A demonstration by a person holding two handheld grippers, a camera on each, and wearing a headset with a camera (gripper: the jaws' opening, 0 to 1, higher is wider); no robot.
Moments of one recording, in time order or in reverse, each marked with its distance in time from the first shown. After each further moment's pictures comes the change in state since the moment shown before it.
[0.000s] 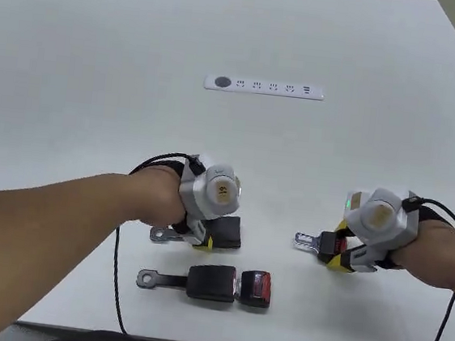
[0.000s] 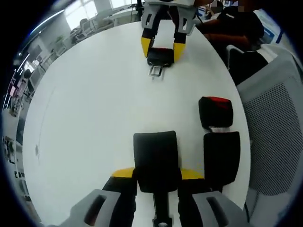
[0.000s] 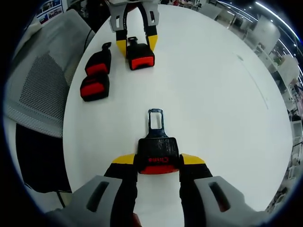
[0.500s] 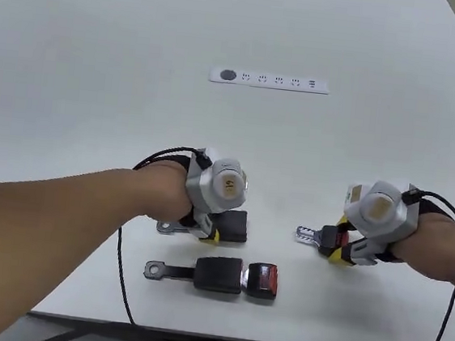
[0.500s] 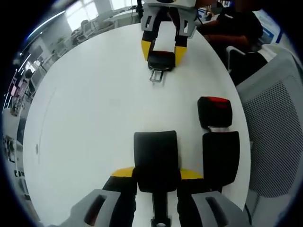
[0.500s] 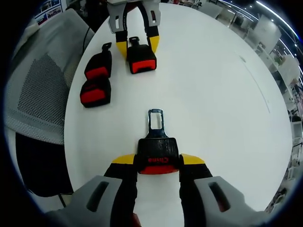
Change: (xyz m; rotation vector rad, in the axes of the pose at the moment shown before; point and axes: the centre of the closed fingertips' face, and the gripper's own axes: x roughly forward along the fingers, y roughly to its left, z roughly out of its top) left arm 0.000 0.000 -0.001 -0.013 -0.017 0.013; right arm 0.001 0.014 0.018 -0.009 0.018 -0.002
